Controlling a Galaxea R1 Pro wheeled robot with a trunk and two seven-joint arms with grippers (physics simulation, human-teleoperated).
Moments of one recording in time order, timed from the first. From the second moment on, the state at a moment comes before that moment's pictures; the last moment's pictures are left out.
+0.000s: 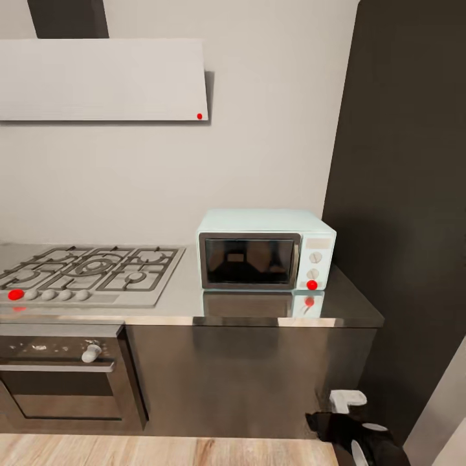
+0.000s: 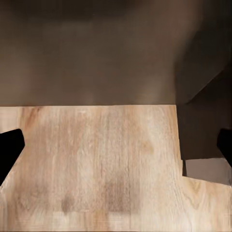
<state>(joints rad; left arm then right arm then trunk) 0.00 -0.01 0.01 -0.10 0.24 -0.02 0.00 -0.02 -0.02 0.00 -1.53 -0.06 0.85 -0.02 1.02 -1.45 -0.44</state>
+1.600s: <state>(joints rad) 0.00 -0.01 0.01 -0.10 0.24 -0.02 0.01 -0.80 -0.02 -0.05 -1.21 -0.06 0.67 -0.03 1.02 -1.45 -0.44</state>
